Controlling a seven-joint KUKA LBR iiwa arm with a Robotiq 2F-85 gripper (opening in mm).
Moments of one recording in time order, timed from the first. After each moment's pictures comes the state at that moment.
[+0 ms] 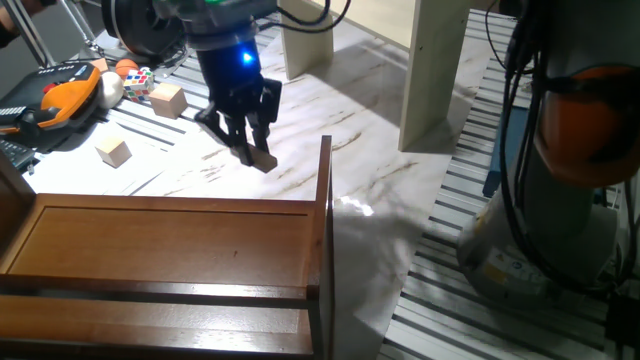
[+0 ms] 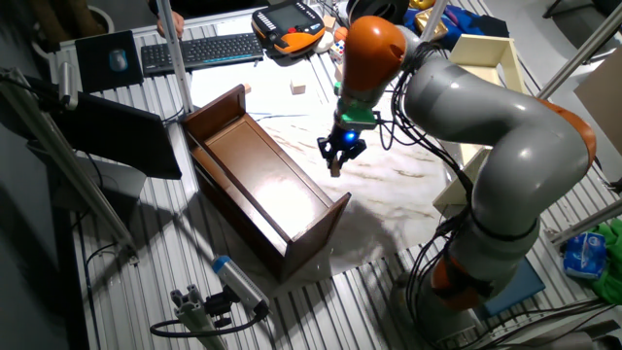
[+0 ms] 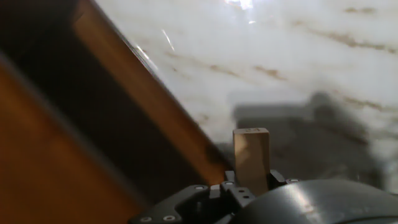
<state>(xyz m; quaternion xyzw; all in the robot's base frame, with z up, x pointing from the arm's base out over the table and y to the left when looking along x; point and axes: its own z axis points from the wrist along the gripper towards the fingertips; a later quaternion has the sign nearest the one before) 0.388 0.206 0.300 -0.15 -0.98 -0.07 0.11</state>
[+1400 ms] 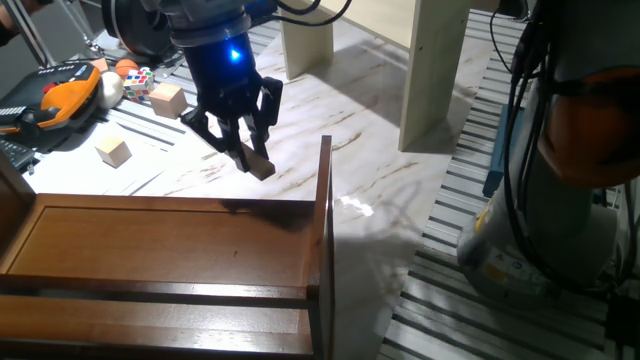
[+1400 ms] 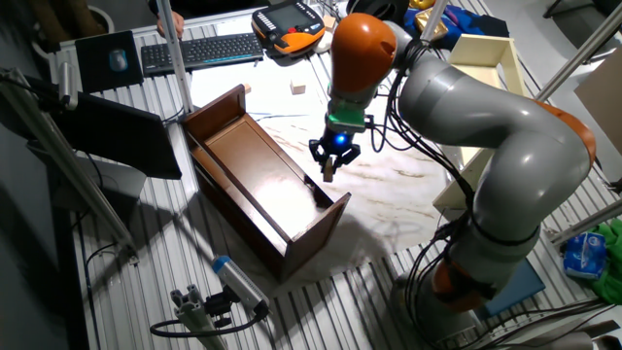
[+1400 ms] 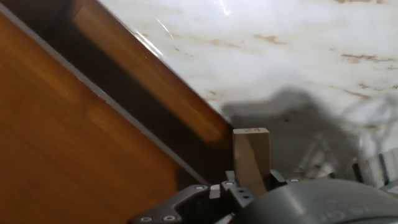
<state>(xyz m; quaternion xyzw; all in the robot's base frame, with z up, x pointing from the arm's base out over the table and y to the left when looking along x) 0.375 0.228 0.314 -0.18 -0.98 -0.04 0.11</state>
